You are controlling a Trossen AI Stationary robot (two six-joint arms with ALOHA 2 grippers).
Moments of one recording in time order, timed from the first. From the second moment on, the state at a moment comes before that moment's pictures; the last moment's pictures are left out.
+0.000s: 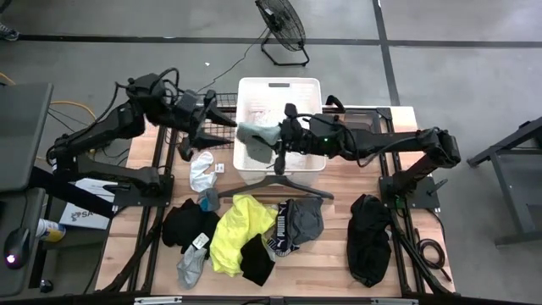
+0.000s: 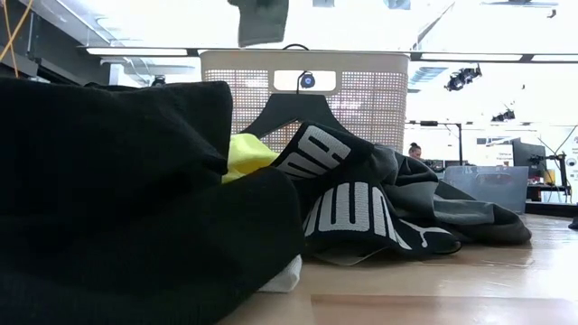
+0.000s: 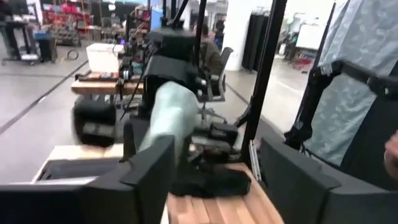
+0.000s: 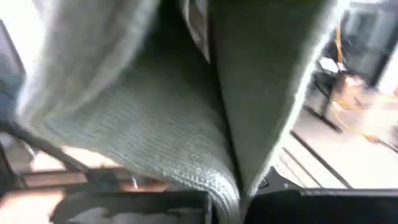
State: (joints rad) left arm 0.32 1.01 1.34 -0.30 0.57 -0.07; right arm -0.02 1.54 1.38 0.02 0.19 -0.05
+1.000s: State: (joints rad) left arm 0.32 0.83 1.34 -0.65 0.29 -0.01; right arm -0.20 1.27 1.38 -1.49 0.84 1.02
